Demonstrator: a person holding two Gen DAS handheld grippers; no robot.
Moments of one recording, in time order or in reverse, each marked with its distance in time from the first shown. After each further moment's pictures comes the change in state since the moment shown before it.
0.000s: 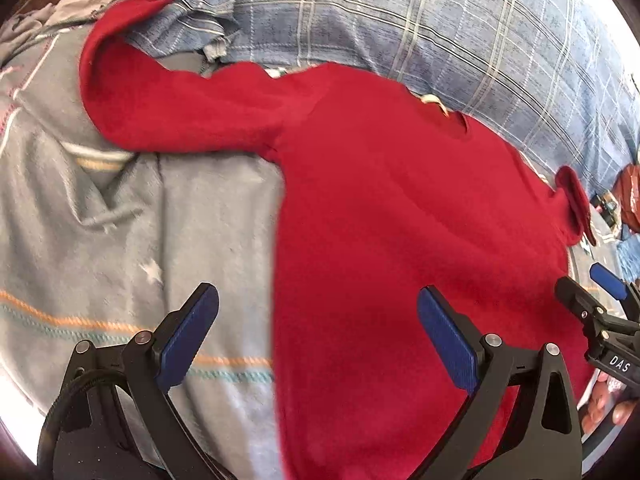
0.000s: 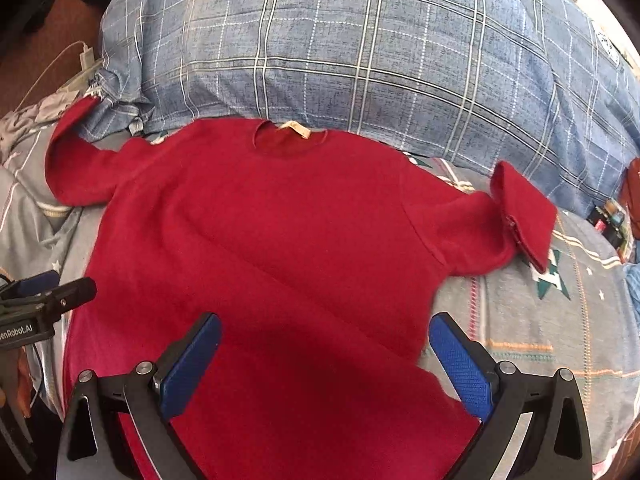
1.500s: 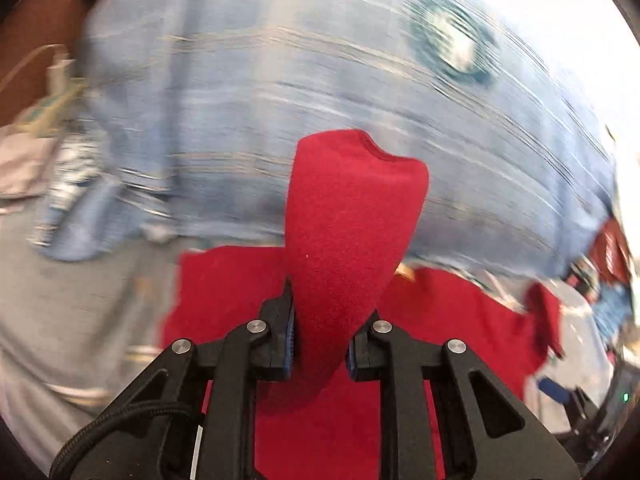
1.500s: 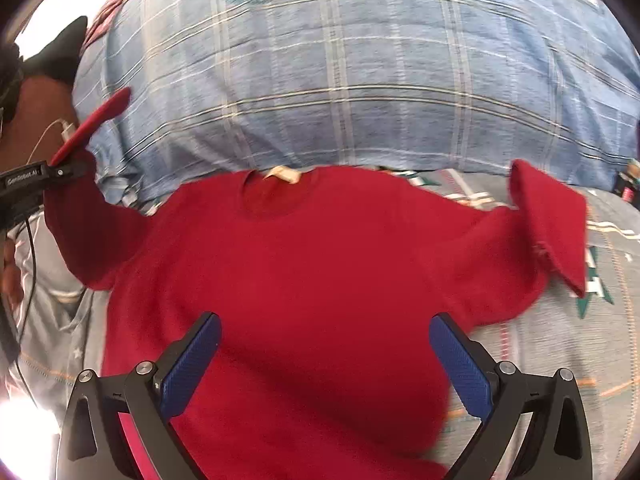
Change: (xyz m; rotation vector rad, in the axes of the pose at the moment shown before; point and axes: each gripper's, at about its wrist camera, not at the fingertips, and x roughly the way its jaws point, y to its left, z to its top) left arm -0.002 -0.043 0.161 0.103 -0.240 -0.146; right arm 0.021 -0.038 0.037 0.185 -0.068 0.111
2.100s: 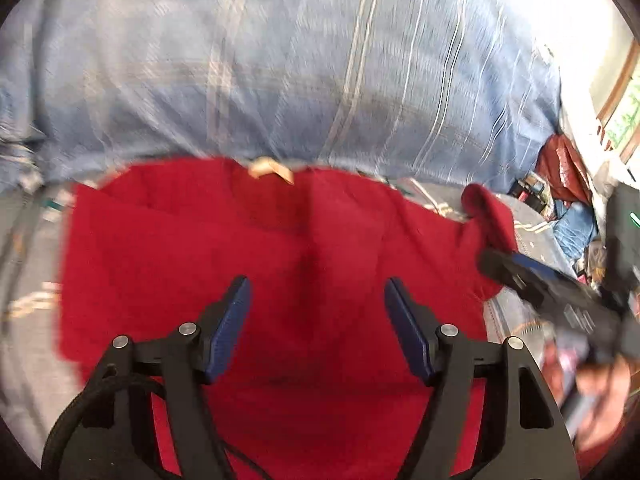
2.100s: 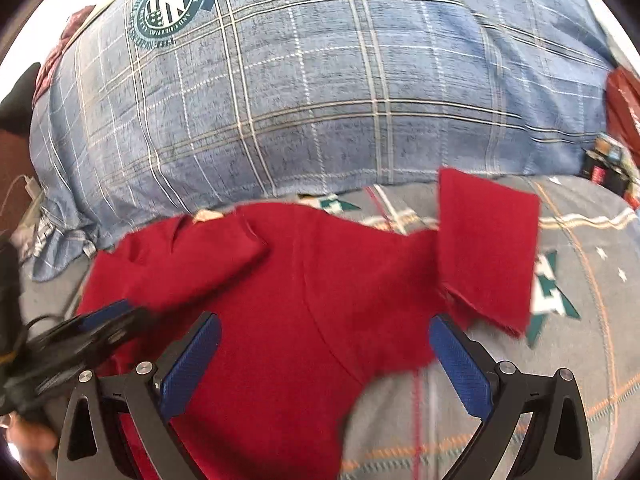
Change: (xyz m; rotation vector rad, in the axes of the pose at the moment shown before) left arm 0.037 -0.069 -0.061 0.130 0.129 -0.191; right arm 0.009 -0.066 0.035 0.119 -0.024 -0.038
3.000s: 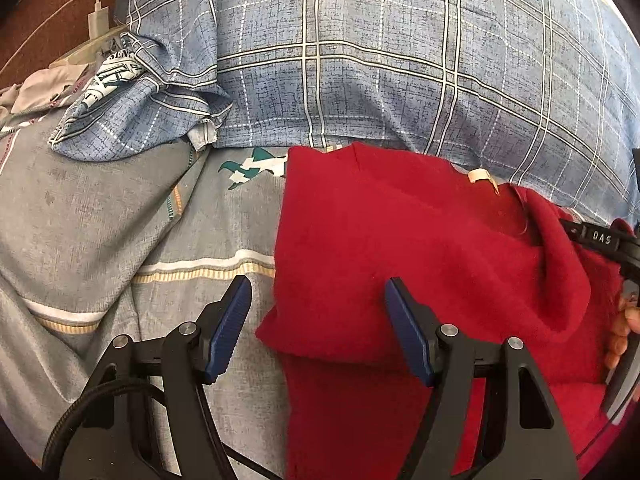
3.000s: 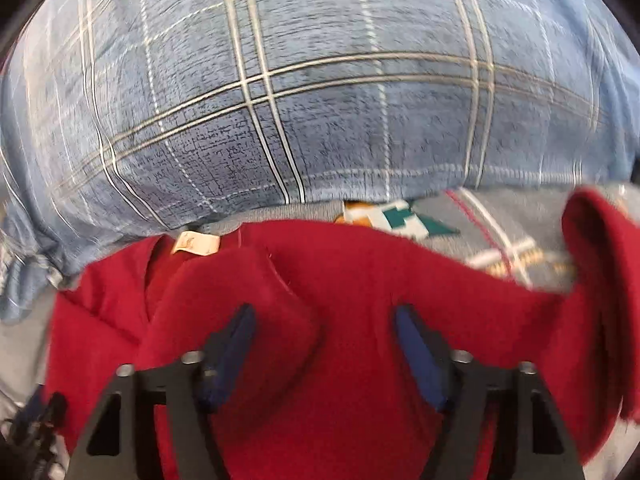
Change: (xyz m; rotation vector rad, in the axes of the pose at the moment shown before) left arm -0.004 0.105 -0.042 -0.170 -0.058 0.431; right arm 0.113 0.057 0.040 -0.024 0.047 -0.072
